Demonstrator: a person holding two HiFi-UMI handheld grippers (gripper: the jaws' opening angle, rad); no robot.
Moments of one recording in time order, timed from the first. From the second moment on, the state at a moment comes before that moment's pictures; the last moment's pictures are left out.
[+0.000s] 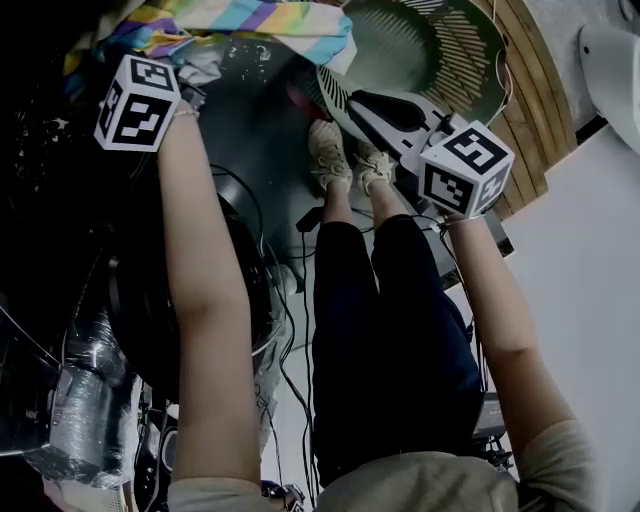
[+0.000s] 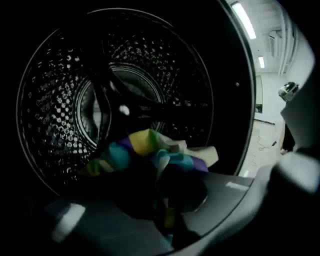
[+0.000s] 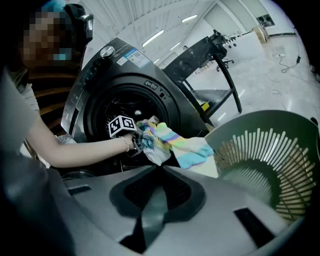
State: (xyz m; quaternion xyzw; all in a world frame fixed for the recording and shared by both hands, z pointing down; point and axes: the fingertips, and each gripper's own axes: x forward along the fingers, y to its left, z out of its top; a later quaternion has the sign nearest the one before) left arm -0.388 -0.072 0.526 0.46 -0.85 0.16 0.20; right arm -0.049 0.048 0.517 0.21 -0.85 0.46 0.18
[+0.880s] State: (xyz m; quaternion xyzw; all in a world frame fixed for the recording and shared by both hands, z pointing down) left arm -0.240 -0.026 0.617 0.53 -0.74 0.15 0.40; right arm -0.049 0.053 0.523 0.22 -0.84 0.47 0.17
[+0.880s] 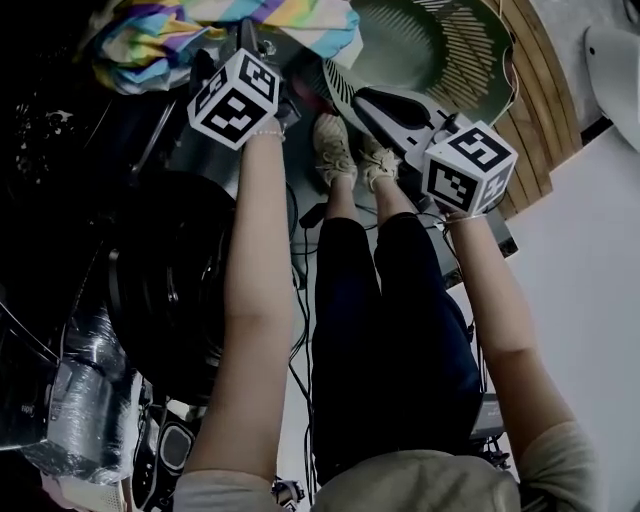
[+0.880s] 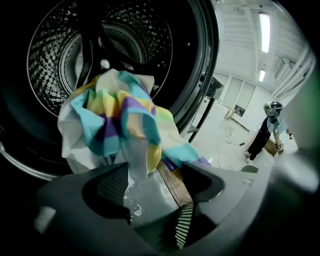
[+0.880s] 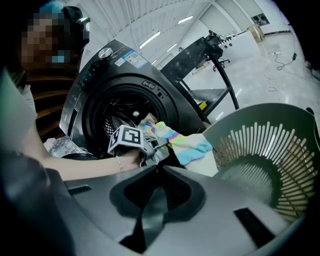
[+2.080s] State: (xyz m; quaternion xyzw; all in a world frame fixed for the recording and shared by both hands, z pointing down) left arm -0.385 -0.065 0.530 0.46 -0.83 0.14 0.28; right arm -0.048 0.055 0.528 0.24 -0.83 0.47 0.16
